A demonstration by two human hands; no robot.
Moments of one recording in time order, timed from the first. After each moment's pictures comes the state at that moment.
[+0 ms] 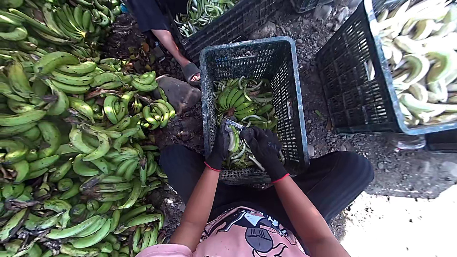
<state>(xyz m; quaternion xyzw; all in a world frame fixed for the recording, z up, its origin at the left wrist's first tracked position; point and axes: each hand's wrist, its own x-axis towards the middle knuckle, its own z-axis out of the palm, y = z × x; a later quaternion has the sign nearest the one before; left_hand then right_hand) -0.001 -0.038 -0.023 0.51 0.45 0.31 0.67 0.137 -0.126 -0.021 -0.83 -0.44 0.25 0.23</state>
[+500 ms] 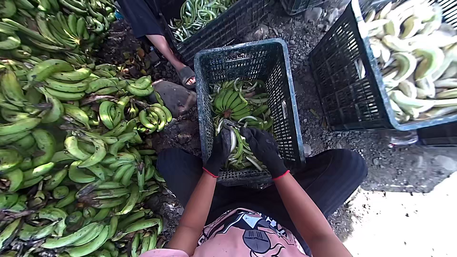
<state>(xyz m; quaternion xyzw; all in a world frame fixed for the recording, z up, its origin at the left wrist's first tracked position) -0.005 -0.058 0.002 0.74 0.48 0.23 0.41 0.150 -0.126 -0.011 -0.77 -0.48 0.30 0.29</state>
